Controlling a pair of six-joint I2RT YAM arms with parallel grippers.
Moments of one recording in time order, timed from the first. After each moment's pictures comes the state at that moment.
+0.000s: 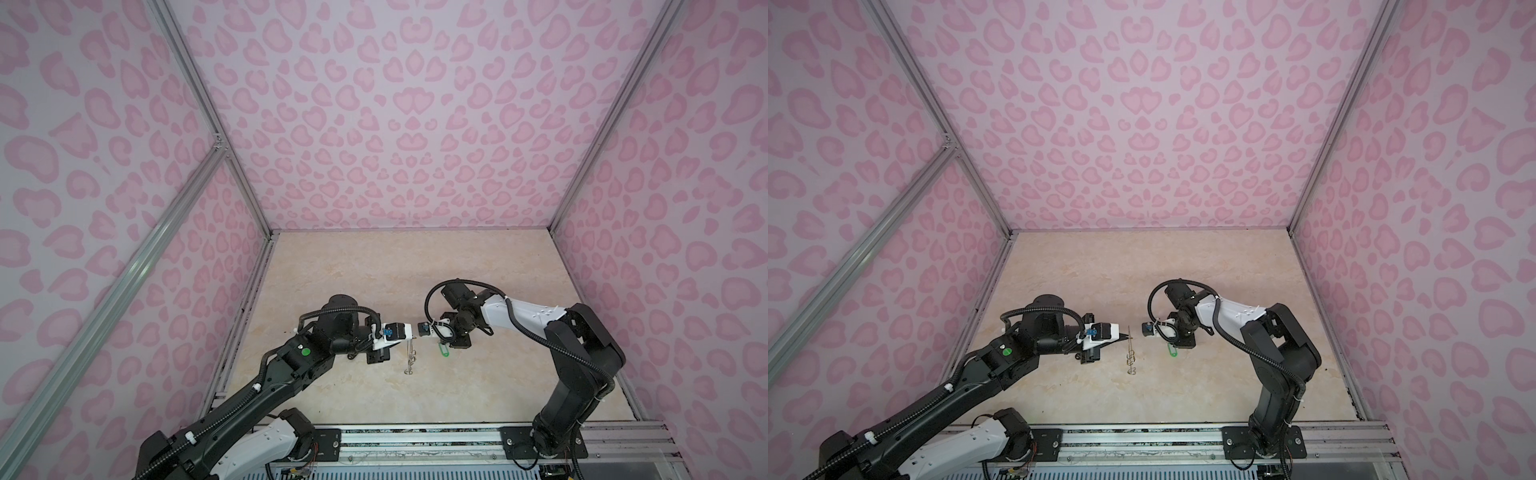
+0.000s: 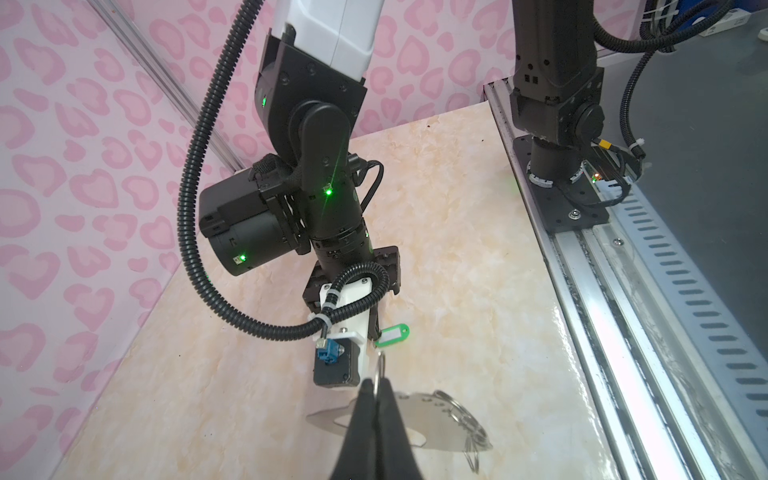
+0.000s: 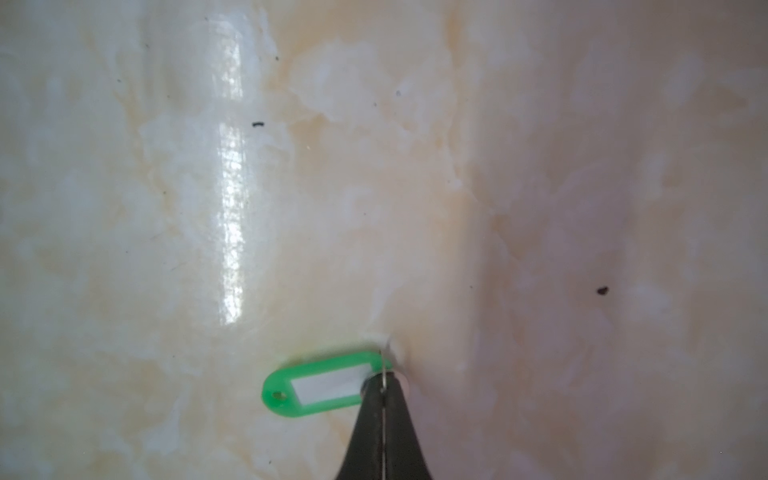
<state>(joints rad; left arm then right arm) -0.70 0.95 0.74 -0.26 0.60 0.64 0.59 1.74 1.04 -0.65 -0.24 -1.04</state>
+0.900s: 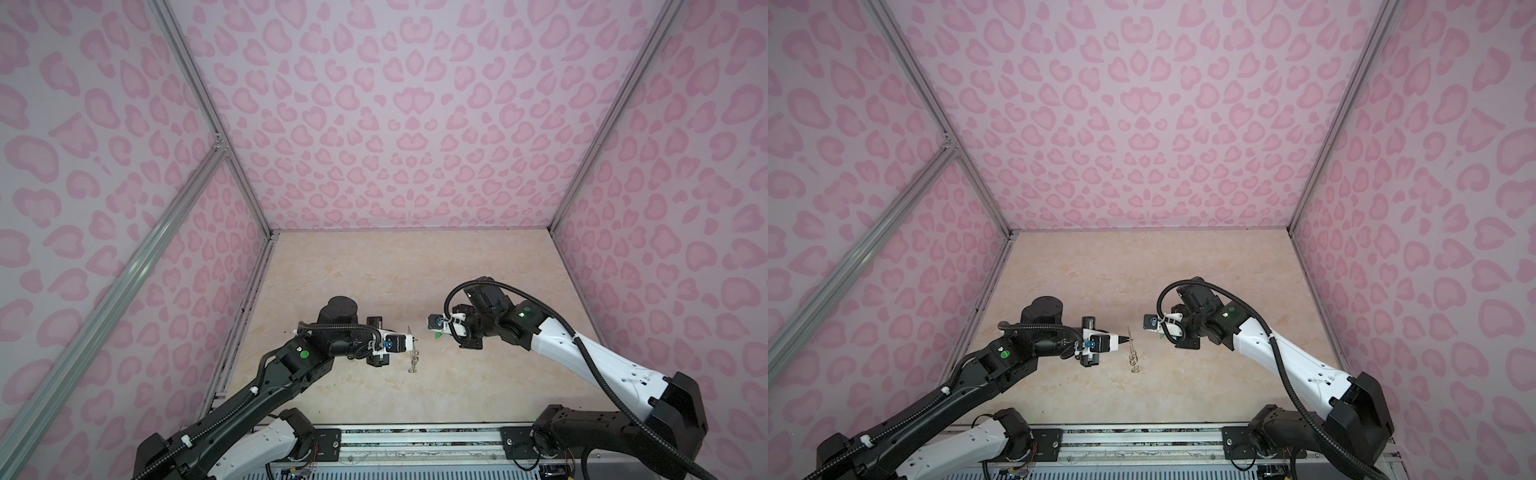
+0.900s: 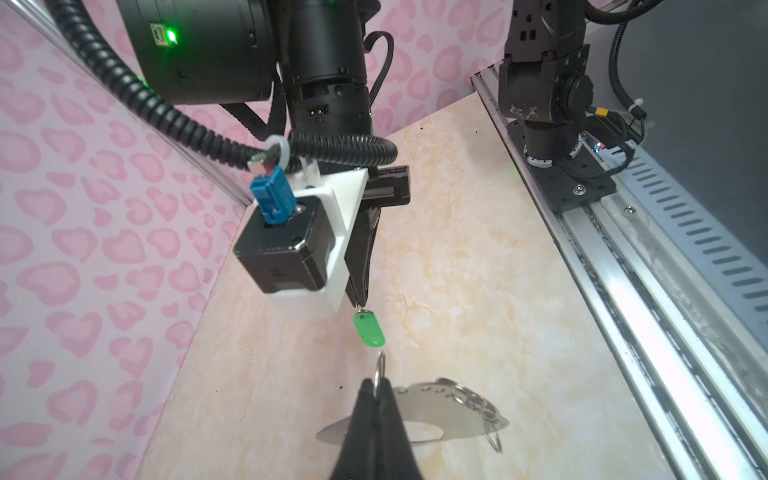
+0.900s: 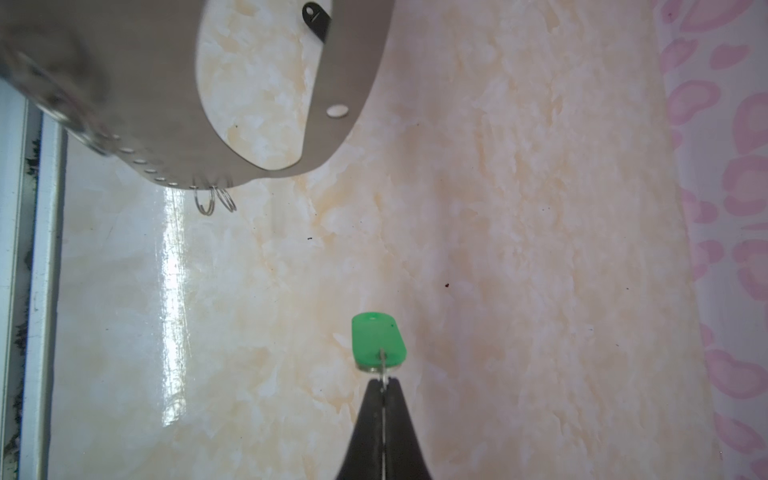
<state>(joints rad) -0.74 0.93 0.74 -0.25 0.59 0.86 0.70 1.21 0.98 -0.69 -0.23 -0.82</state>
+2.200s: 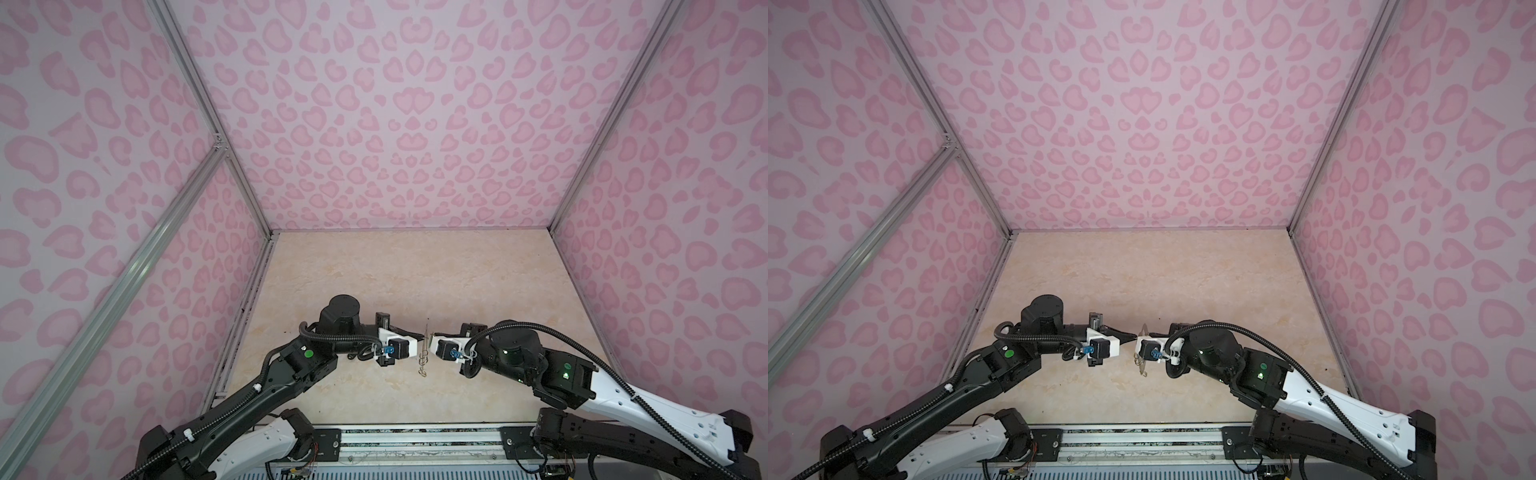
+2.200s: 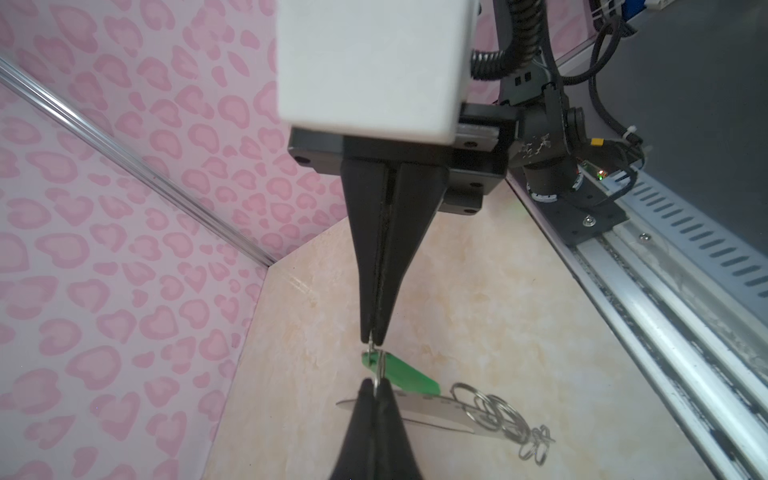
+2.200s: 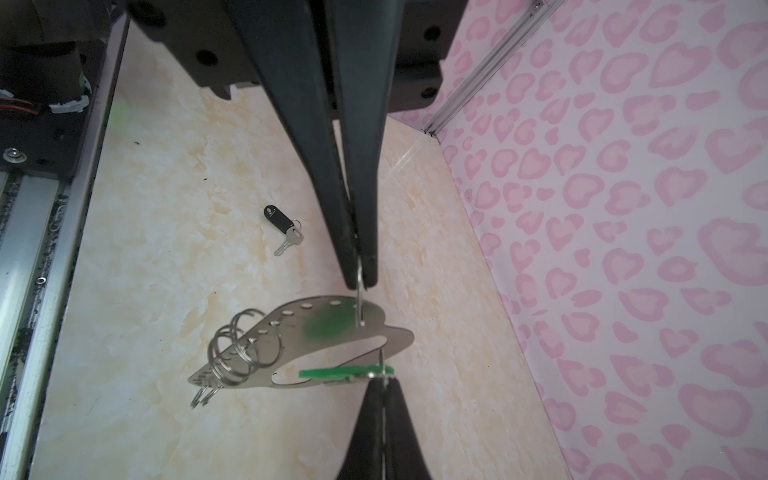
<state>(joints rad) -0.74 0.97 0.77 -0.11 0.70 0.79 1.06 0.83 0.78 -0.34 0.10 -0.61</state>
